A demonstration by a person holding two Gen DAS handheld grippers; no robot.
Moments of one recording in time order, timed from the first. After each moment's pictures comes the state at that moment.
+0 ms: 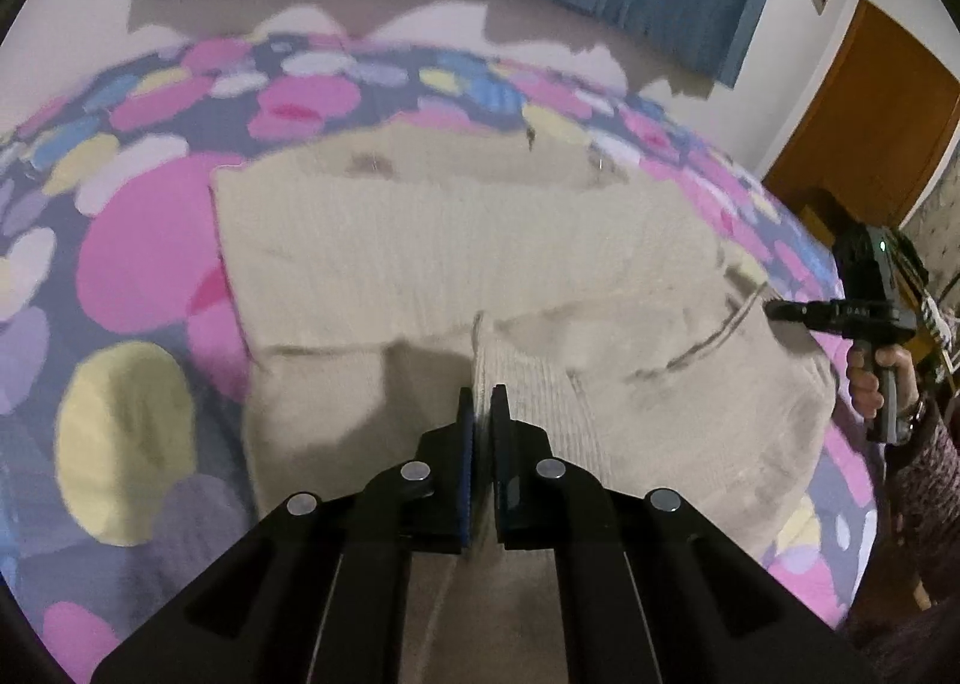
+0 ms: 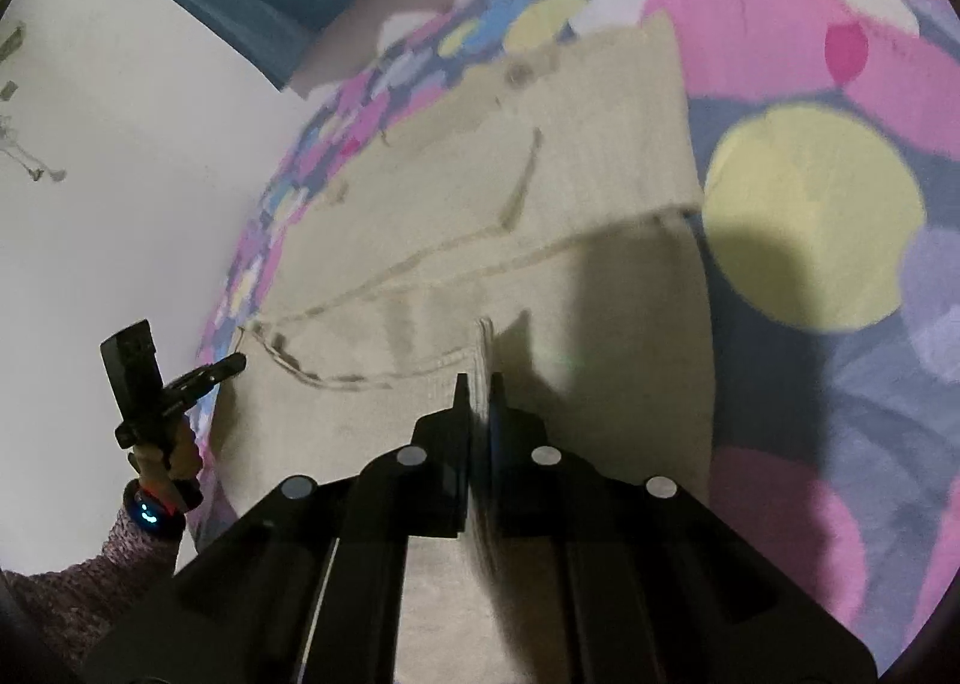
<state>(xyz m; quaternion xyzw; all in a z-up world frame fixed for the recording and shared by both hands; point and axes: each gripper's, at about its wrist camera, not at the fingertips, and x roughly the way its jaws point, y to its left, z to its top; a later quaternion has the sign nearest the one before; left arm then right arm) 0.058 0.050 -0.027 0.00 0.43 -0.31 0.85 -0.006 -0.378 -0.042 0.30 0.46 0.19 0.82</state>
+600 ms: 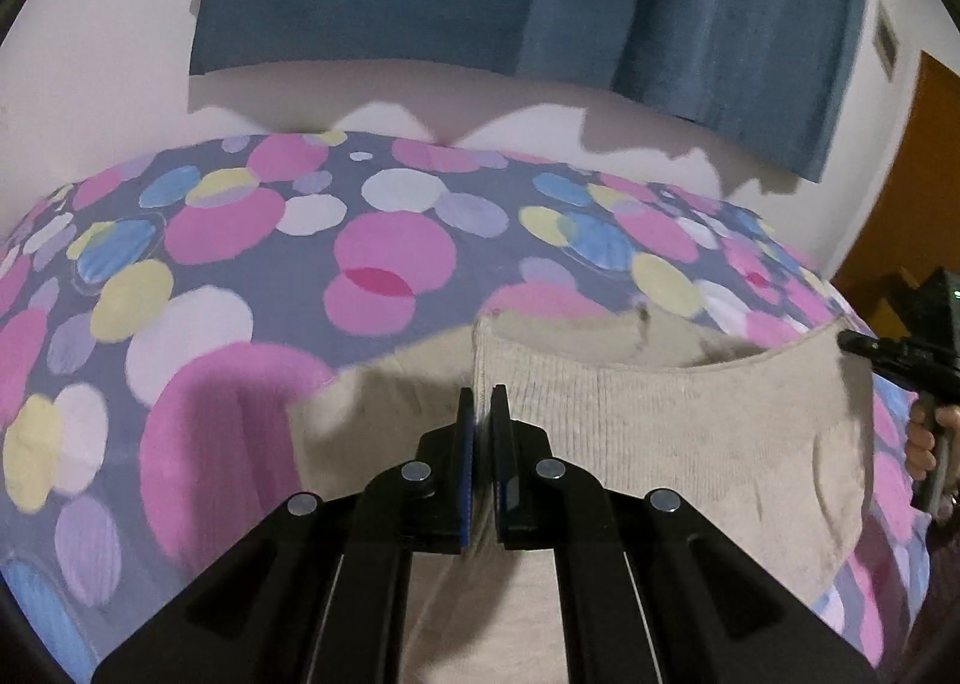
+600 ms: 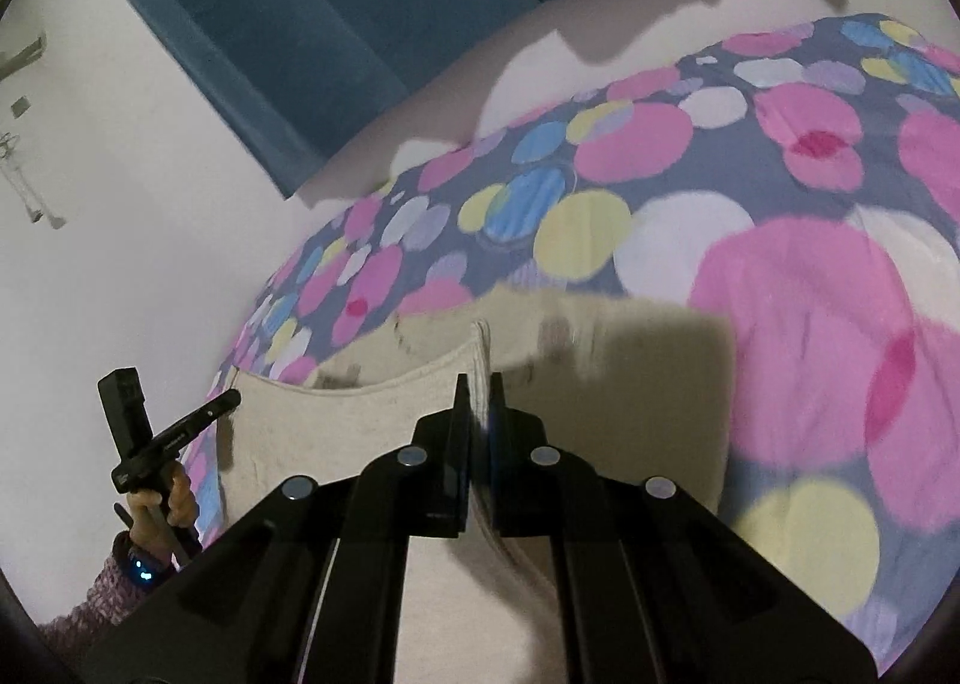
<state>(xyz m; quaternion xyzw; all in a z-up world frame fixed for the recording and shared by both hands) 0.193 0.031 0.020 -0.01 0.38 -0.20 0.90 0.134 -0.399 0.022 0.28 0.39 0.15 0.87</state>
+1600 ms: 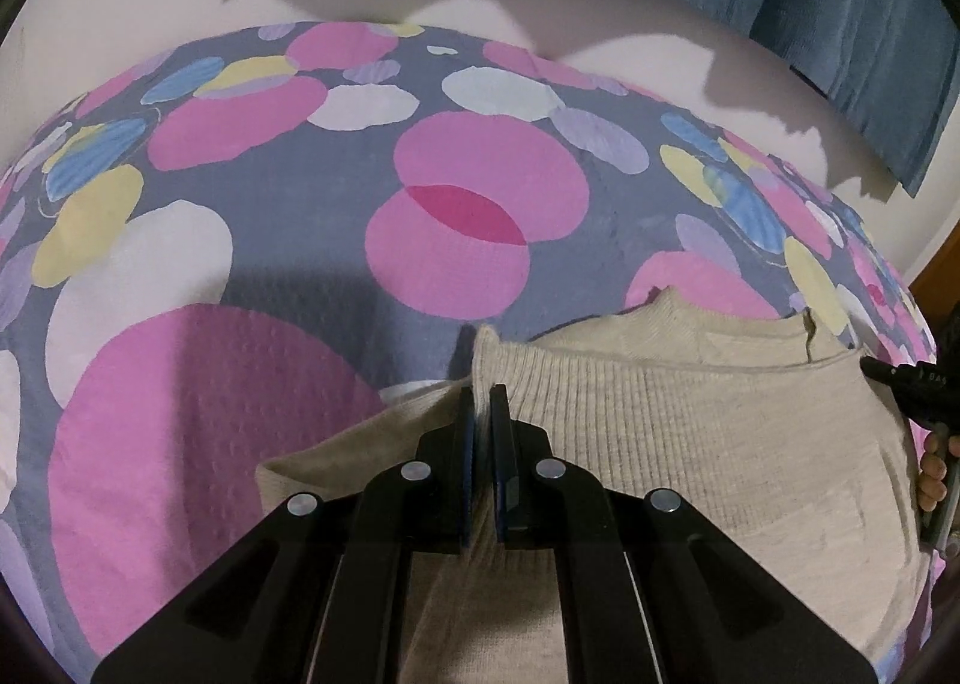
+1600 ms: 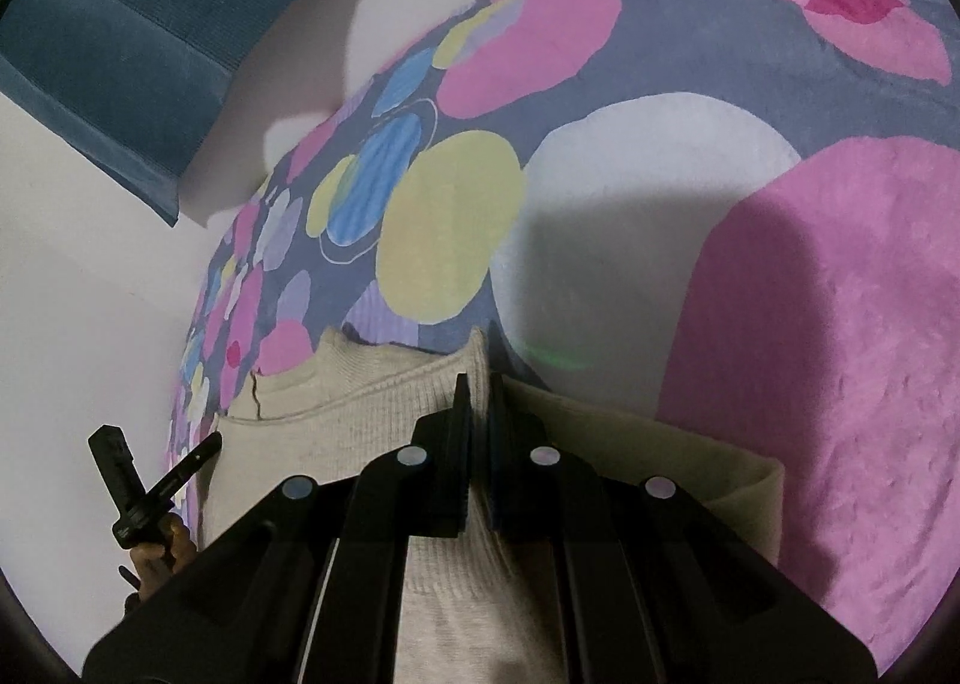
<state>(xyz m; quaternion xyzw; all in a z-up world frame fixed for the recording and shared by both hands) 0.284 0.039 -0.070 -0.03 0.45 -0.13 0.88 0.244 -0.420 -0.099 0.34 0.46 0.10 0.81</state>
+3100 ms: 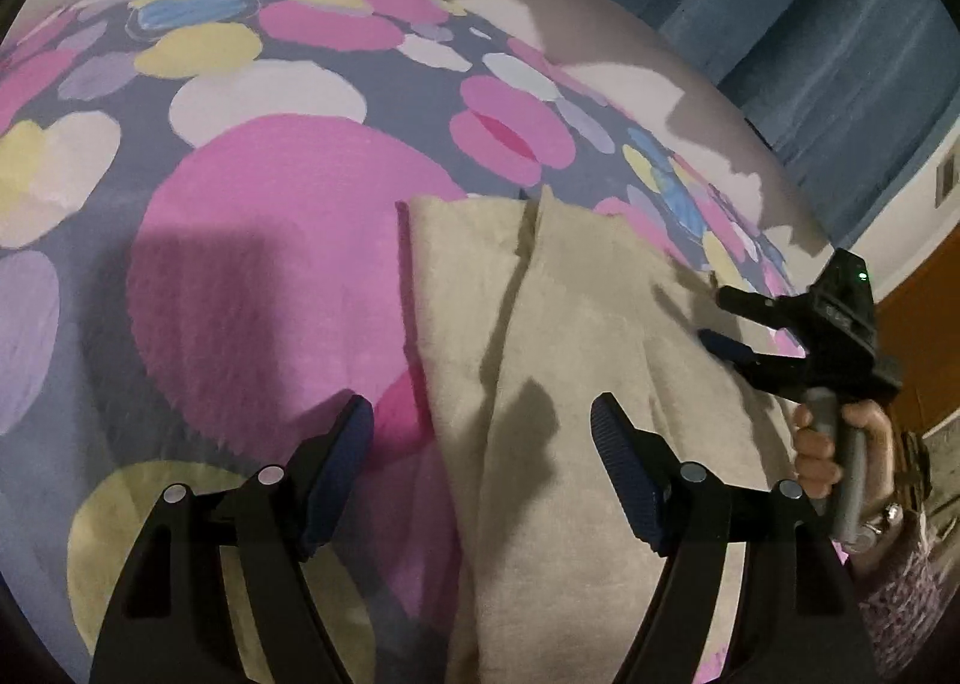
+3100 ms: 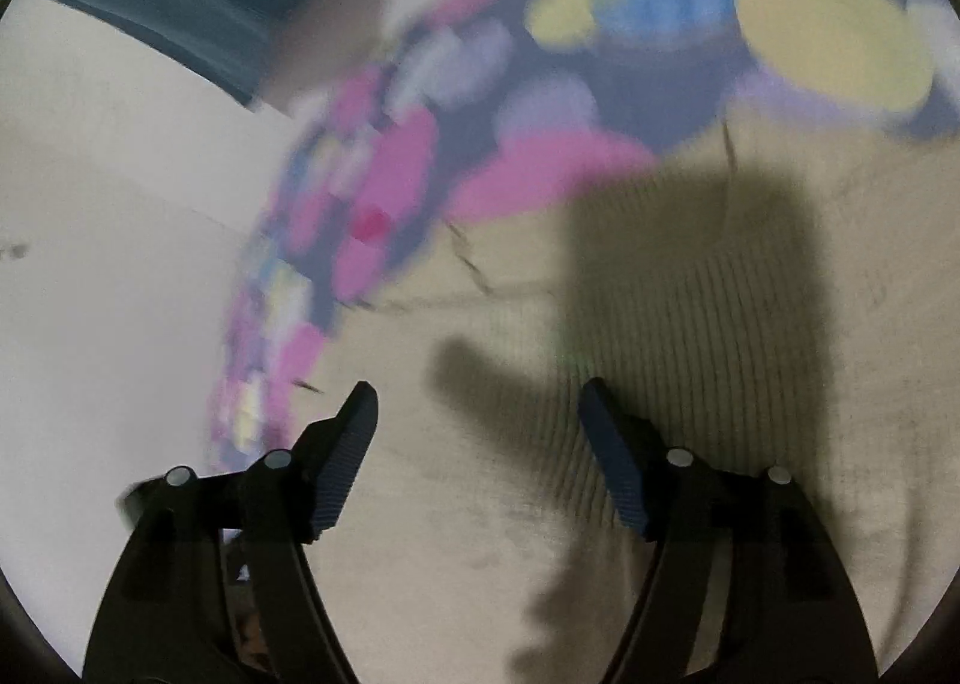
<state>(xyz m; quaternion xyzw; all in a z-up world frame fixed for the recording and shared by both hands) 0.186 0.117 -0.070 -0.16 0.46 -0.19 0.85 0.259 -0.235 -0.081 0.34 0.50 0.19 0.78</state>
